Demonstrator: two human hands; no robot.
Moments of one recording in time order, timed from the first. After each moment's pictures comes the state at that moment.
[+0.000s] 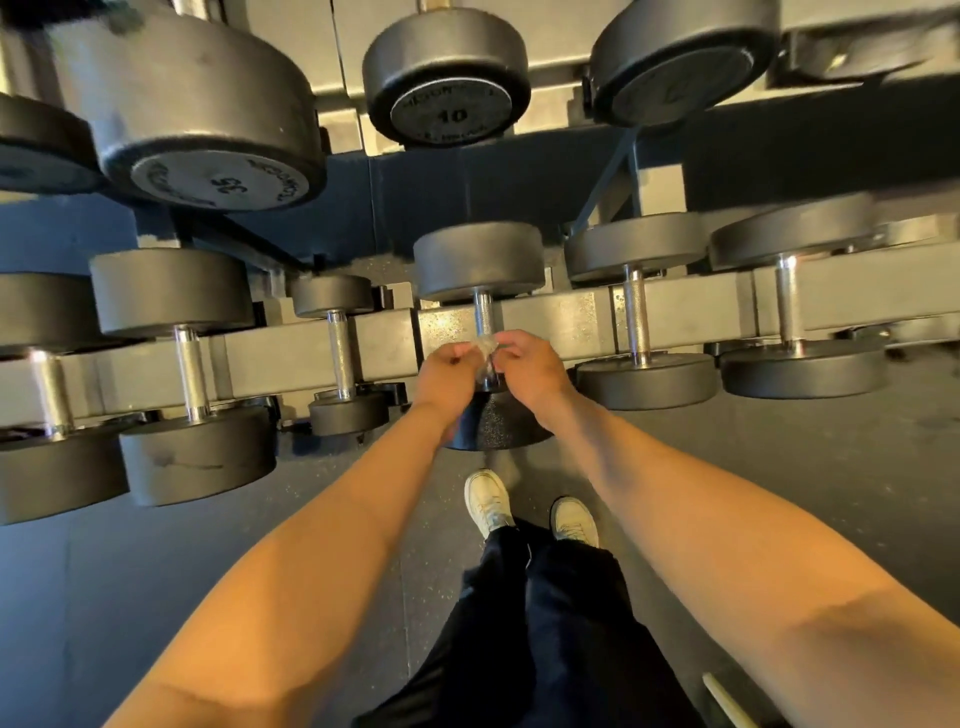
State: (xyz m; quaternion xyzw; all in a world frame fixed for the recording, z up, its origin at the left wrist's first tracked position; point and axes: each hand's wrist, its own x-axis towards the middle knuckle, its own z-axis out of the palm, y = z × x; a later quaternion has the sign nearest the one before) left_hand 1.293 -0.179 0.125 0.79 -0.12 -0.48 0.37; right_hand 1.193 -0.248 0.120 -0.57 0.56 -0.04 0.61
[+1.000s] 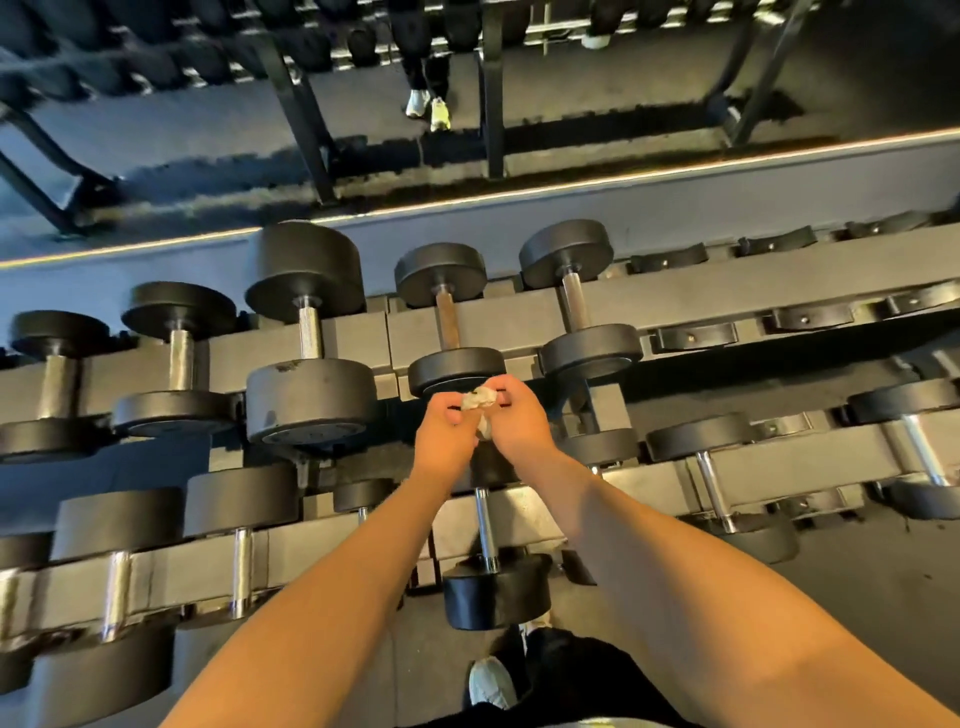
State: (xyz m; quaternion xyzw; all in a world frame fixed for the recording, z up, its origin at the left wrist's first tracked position) left_hand 1.345 -0.289 0.336 0.78 -0.26 -0.39 0.43; right_hand 1.254 -0.349 0.342 -0.58 0.52 -0.23 0.59
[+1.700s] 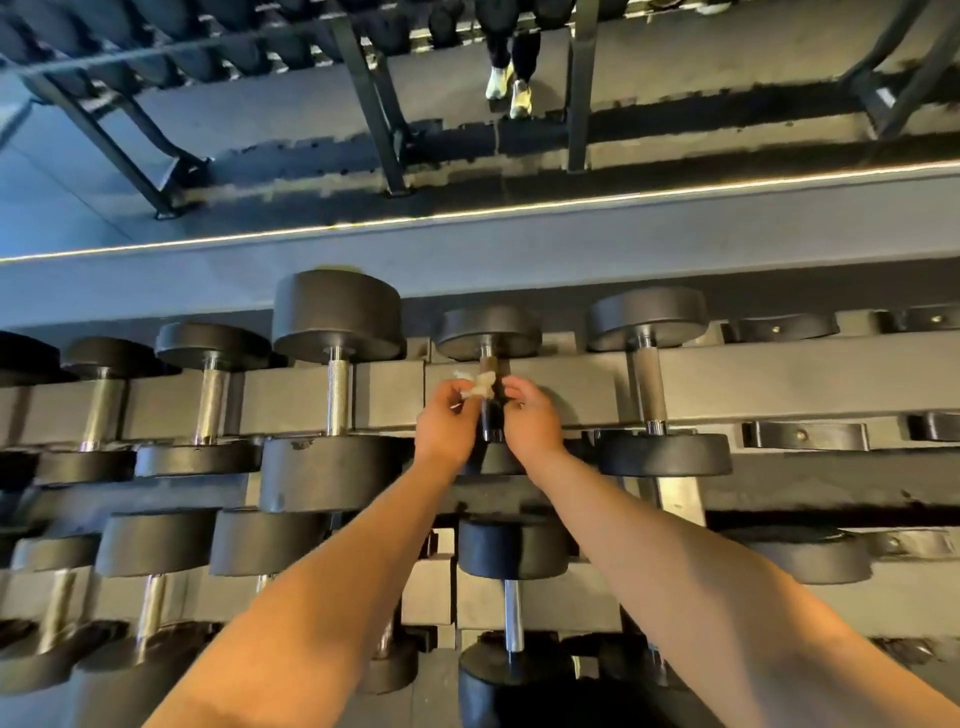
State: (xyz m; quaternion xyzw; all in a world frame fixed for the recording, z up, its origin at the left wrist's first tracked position) left_hand 1.453 -0.419 0.304 0.83 -0.24 -0.30 0.40; right_hand 1.354 -0.485 0.310 -0.57 0.51 -0.16 0.62
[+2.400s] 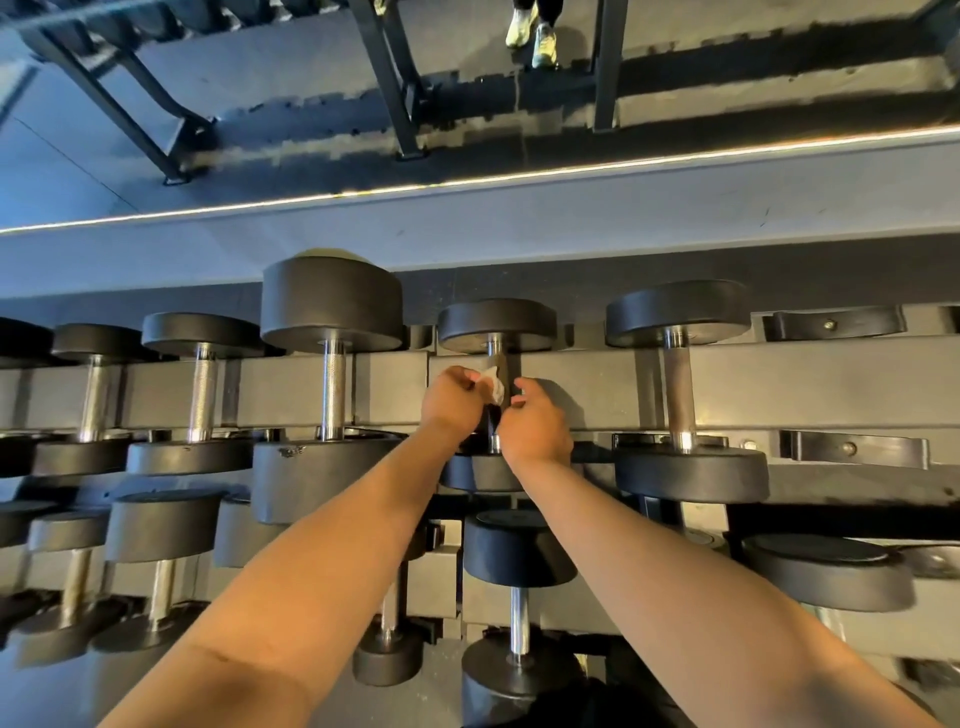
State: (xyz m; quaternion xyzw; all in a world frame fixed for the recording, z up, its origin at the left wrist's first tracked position) left_hand 1.487 -0.468 0.280 0.88 -0.20 -0.33 0.29; right_hand 1.371 -0.497 0.301 -0.64 0.58 -0.08 0.49
